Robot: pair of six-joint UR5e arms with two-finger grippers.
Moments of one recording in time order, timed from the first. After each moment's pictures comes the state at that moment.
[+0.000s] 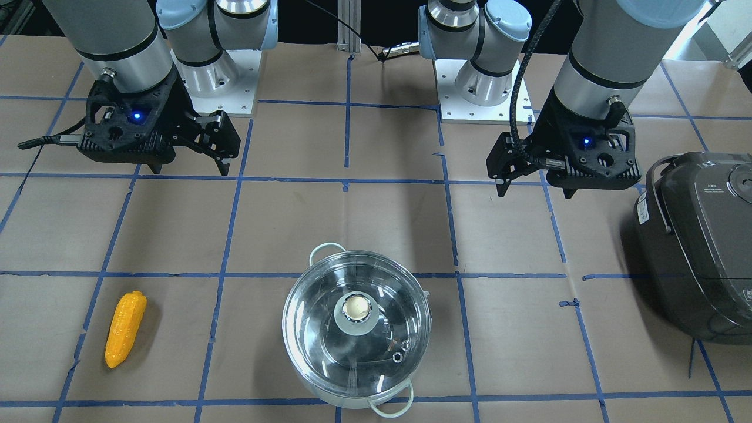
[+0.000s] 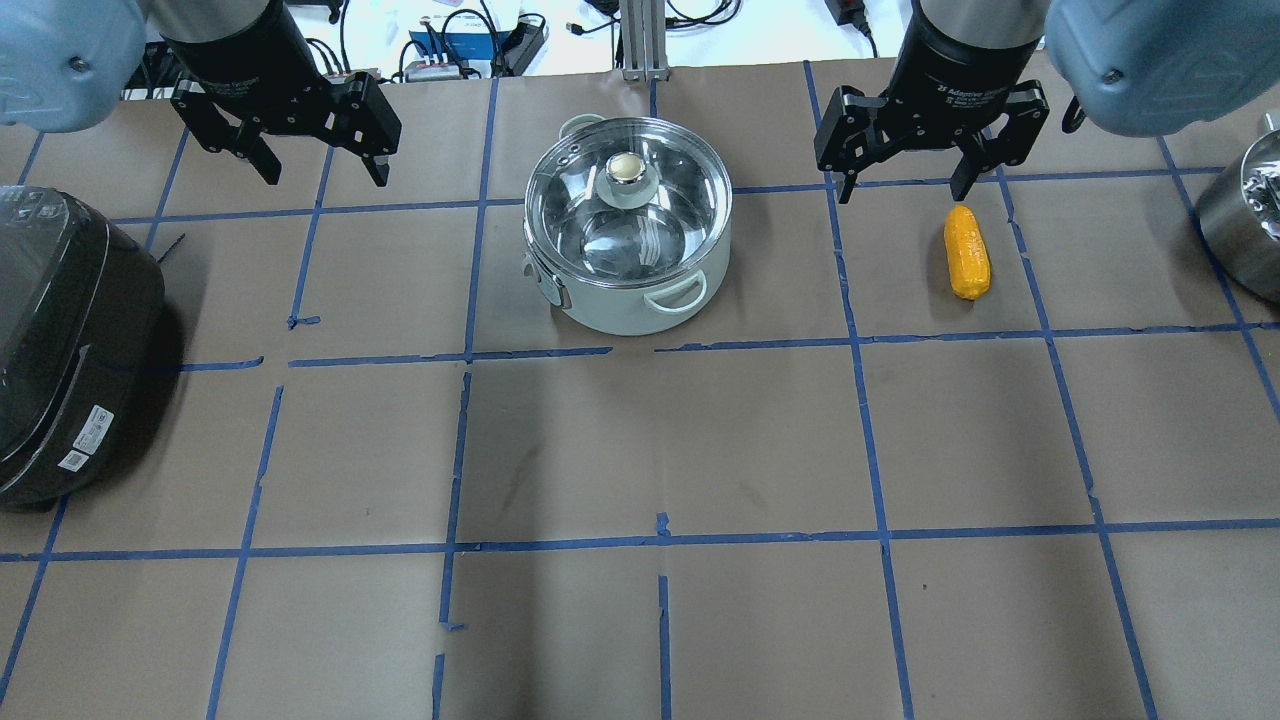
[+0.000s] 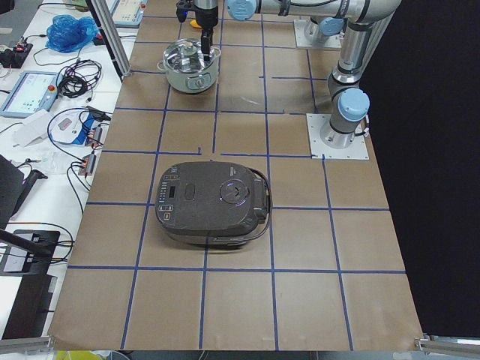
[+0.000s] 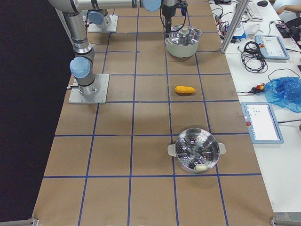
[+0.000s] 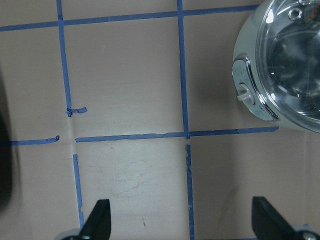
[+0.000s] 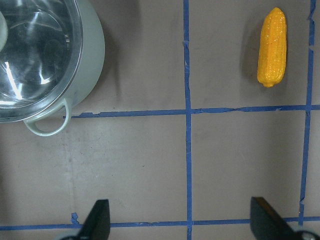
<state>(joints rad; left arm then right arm) -1.56 -1.71 -1.41 -1.55 1.62 0.06 1.63 -1.48 1.47 -1.58 -1.56 0.08</state>
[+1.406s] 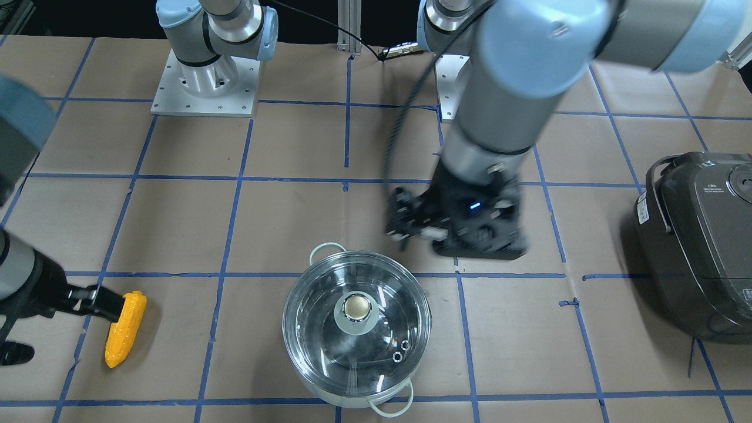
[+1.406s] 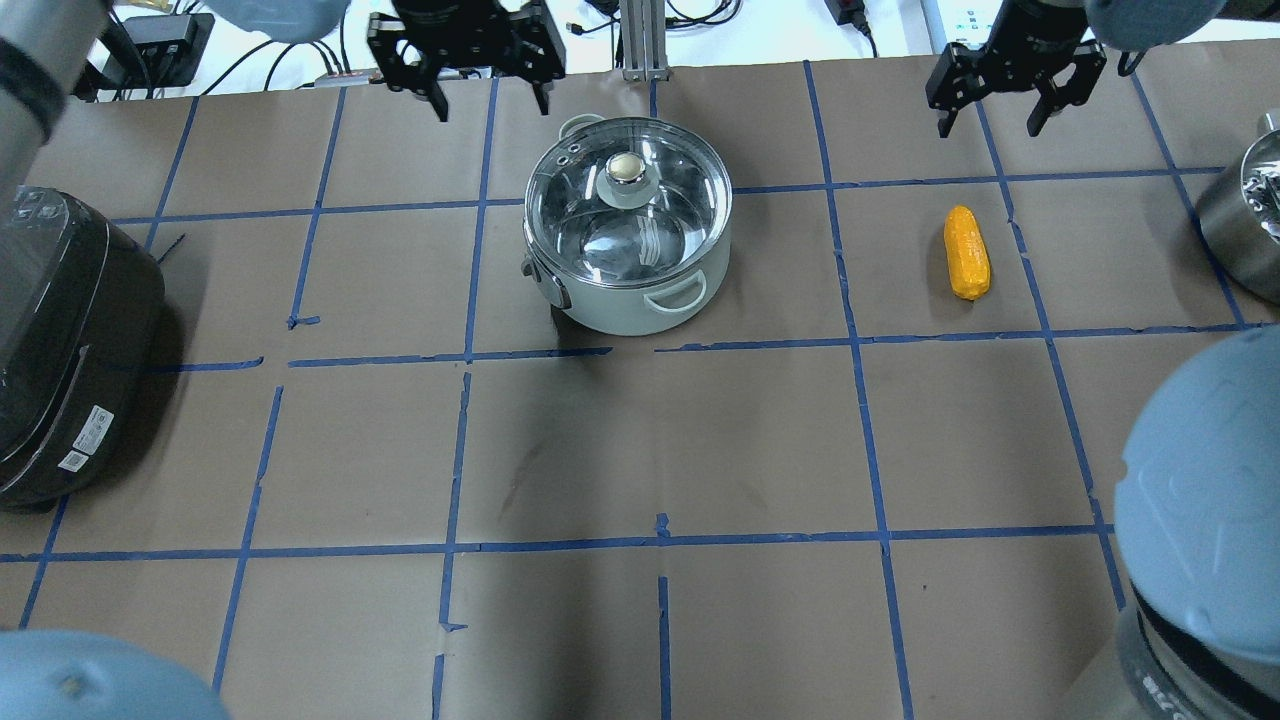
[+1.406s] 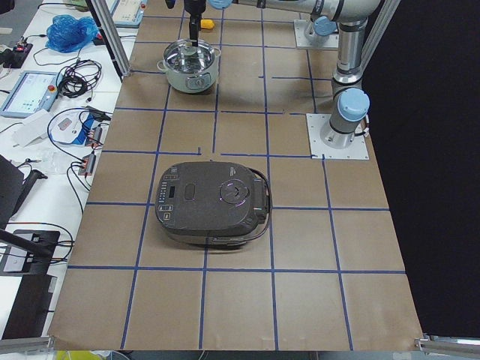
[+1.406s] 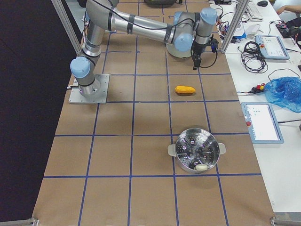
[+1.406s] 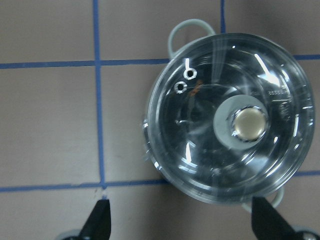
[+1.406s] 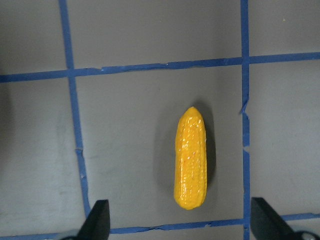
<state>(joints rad) -1.77 -2.01 -1.09 -1.52 1.54 -0.18 1.38 -1.05 1.27 -1.77 -1.59 -0.13</state>
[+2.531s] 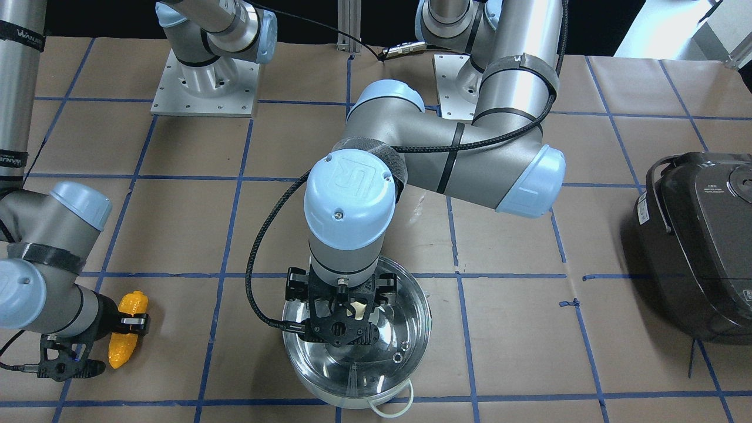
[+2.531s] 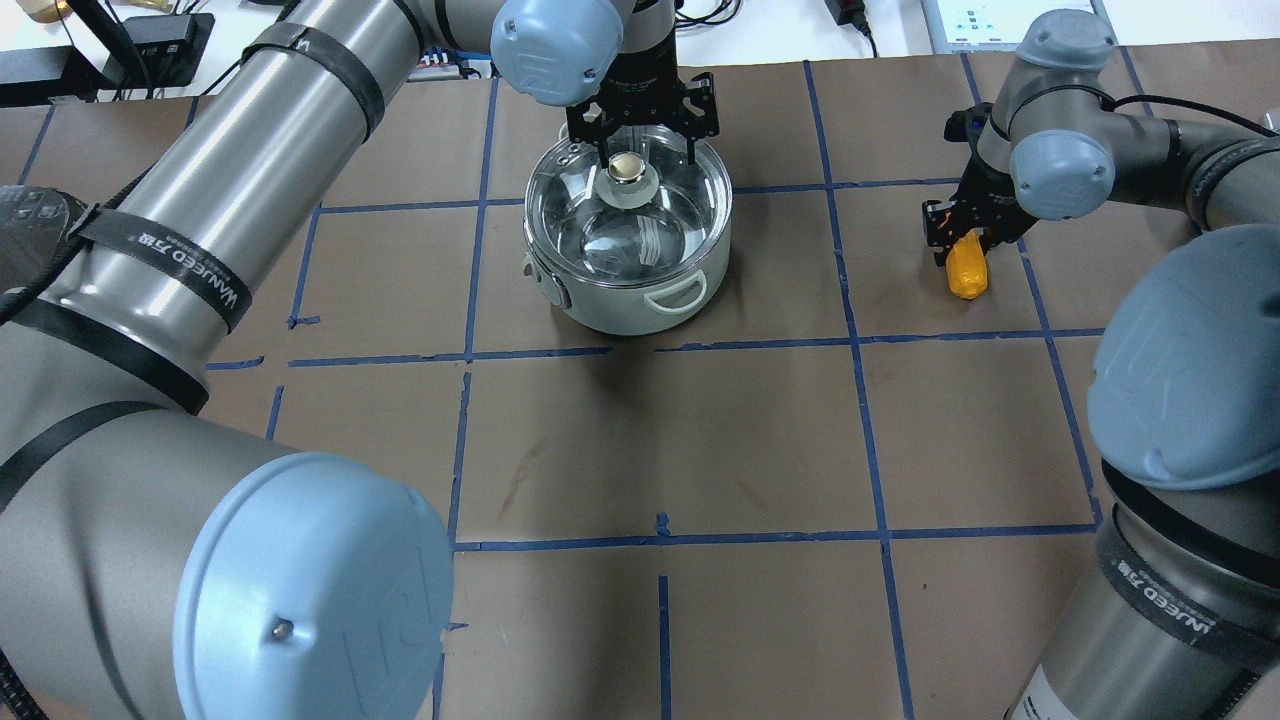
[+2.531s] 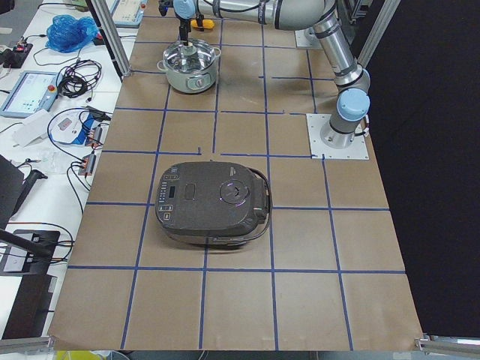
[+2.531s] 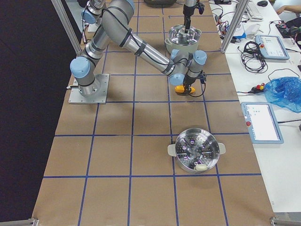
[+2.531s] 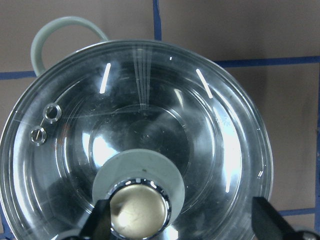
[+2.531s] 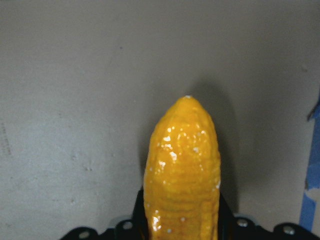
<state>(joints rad) -1.89 -2.24 -0.99 -1.46 1.54 -0.27 1.34 -0.93 1.51 -2.07 -1.60 -0.22</state>
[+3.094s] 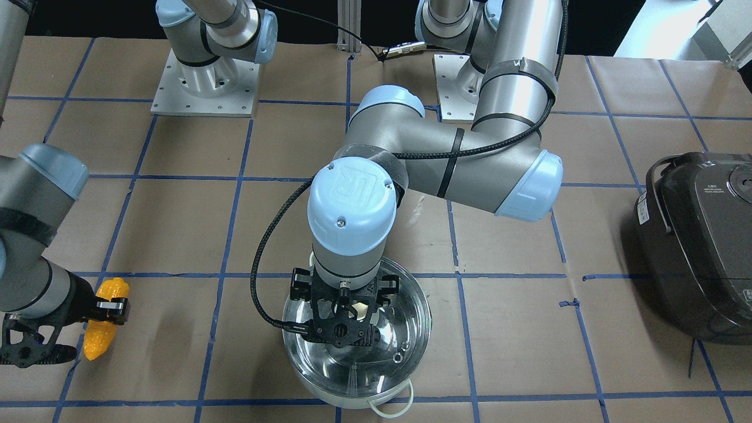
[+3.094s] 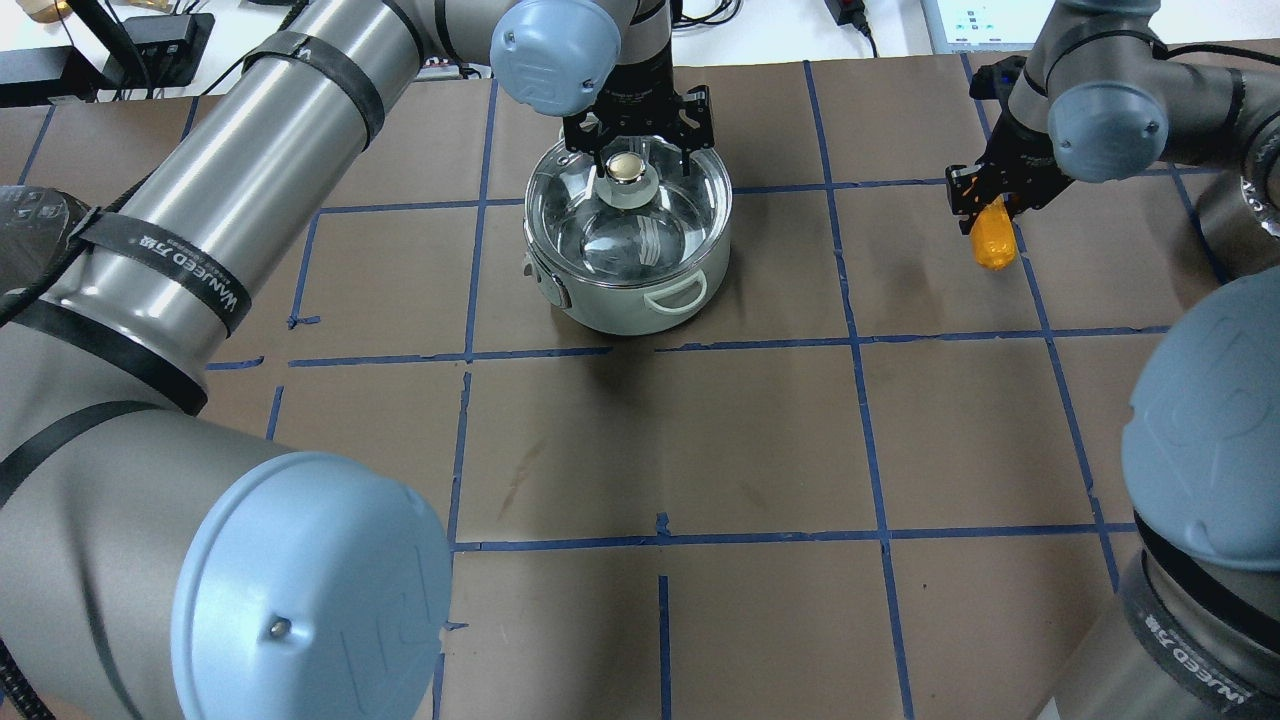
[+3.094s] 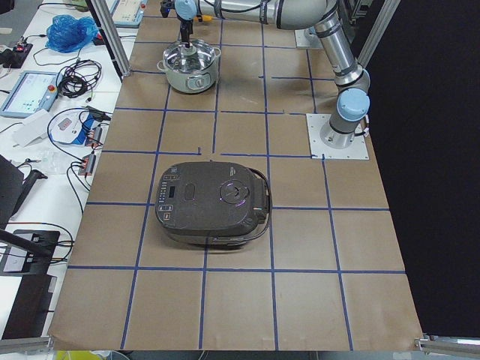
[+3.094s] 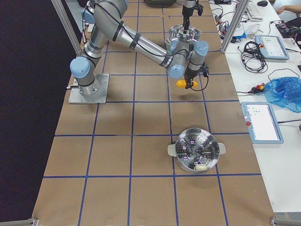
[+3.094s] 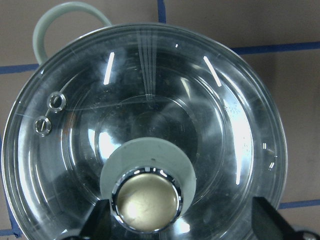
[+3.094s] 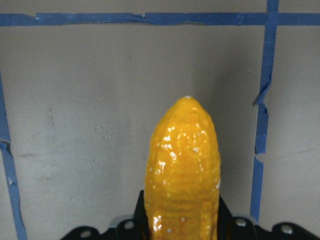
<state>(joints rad) -1.89 -2.25 -1.01 -1.45 1.54 -0.26 1.34 -1.06 1.49 -1.95 -1.60 -0.23</state>
